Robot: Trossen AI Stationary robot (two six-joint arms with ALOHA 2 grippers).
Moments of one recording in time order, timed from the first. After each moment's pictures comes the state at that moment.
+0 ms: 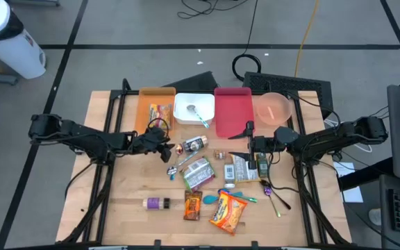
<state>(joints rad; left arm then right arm) 0.01 1.21 0.40 0.14 -0.34 -0.59 0.00 1.12 0.32 0.90 -0.05 -0.22</state>
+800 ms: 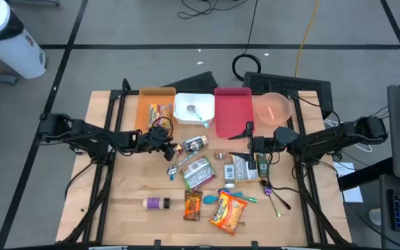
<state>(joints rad) 0.07 1.34 0.40 0.24 -0.28 -0.56 0.00 1.12 0.32 0.88 -0.05 -0.23</state>
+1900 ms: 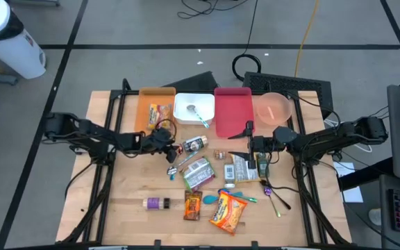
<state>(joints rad) 0.06 1.43 0.42 0.29 -0.26 -0.58 -0.01 1.12 0.32 0.87 -0.05 -0.23</state>
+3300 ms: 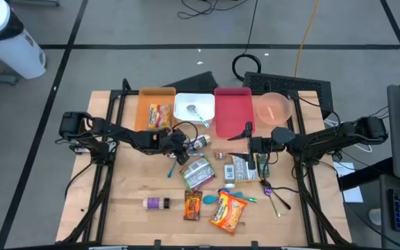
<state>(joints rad) 0.03 1.61 0.76 -0.07 -0.30 -0.48 -0.01 1.12 0.32 0.81 -0.05 -0.23</state>
